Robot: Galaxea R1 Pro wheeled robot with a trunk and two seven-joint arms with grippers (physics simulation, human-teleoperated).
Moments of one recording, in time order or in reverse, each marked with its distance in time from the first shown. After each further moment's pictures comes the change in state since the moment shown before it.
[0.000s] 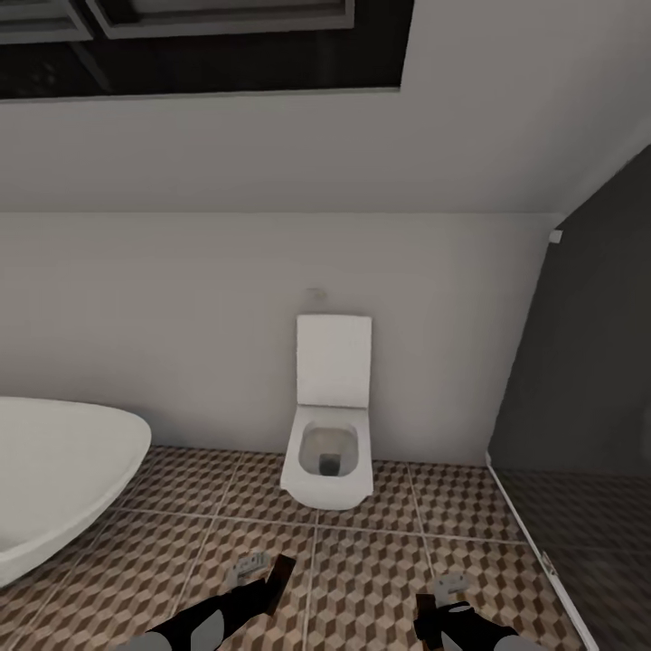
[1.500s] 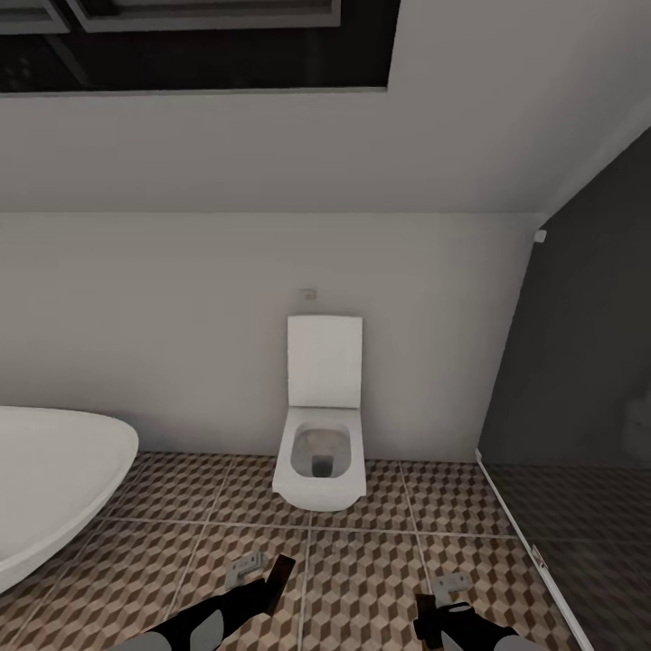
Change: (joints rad) left arm 0.000 0.001 0.000 0.000 0.000 -0.002 0.001; right arm 0.000 0.000 -0.005 0.000 -0.011 0.000 0.001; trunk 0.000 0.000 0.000
